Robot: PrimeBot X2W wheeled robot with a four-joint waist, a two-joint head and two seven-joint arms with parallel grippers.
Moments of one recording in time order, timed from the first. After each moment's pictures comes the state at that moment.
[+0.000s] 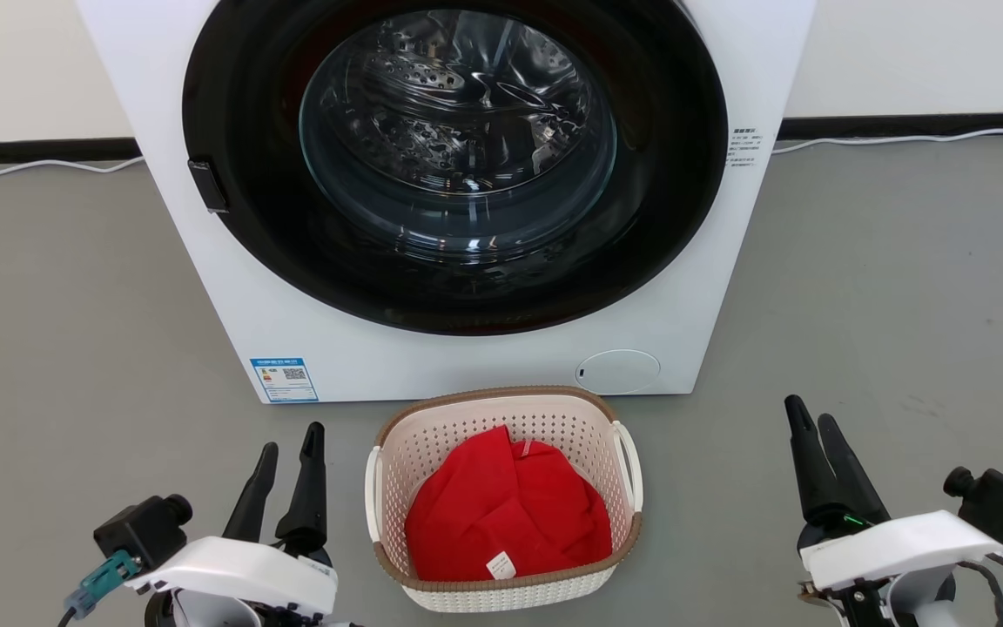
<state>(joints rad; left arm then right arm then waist) -0.05 0.03 -0.05 0.23 -0.72 -0.09 -0.12 -0.07 -0.14 0.10 0.21 0.93 0.12 -0.12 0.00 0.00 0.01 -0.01</state>
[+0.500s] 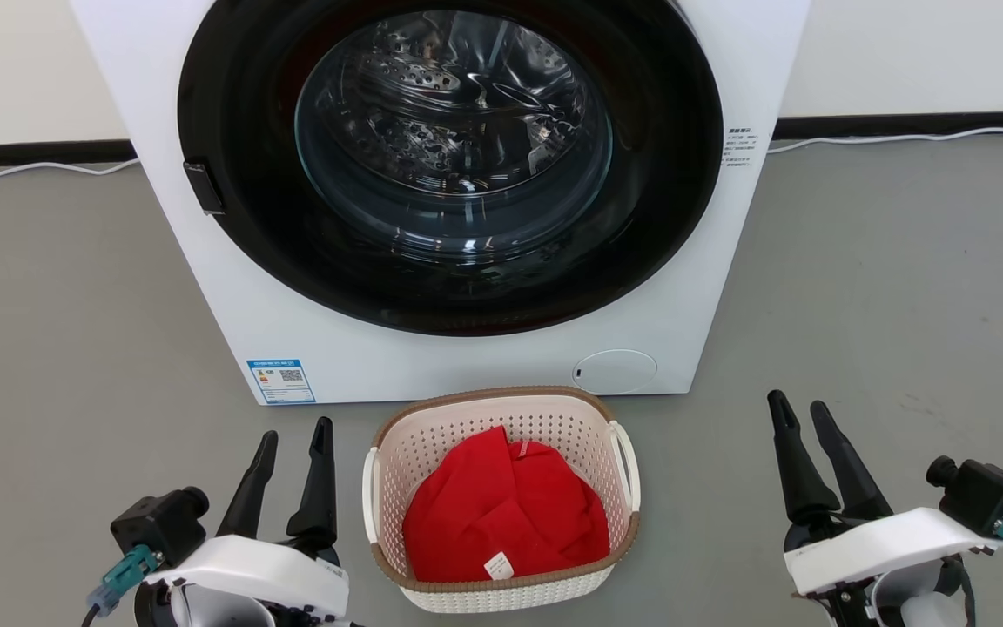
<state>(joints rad) -0.05 0.04 -0.07 0.22 -0.54 -0.07 -0.17 -0.09 -0.16 0.14 0.21 0.76 0.12 -0.16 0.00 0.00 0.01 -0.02</state>
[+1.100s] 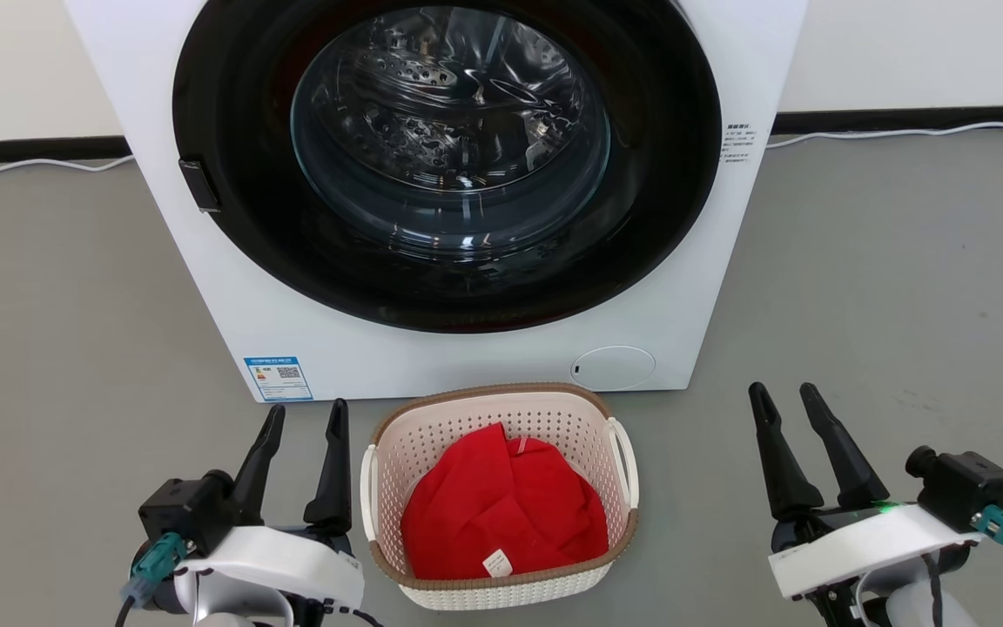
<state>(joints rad) -0.07 0.04 -0.10 0.20 -0.37 -0.06 -0.22 -0.11 -0.18 0.18 0.21 0.60 0.12 -0.21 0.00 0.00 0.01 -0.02</state>
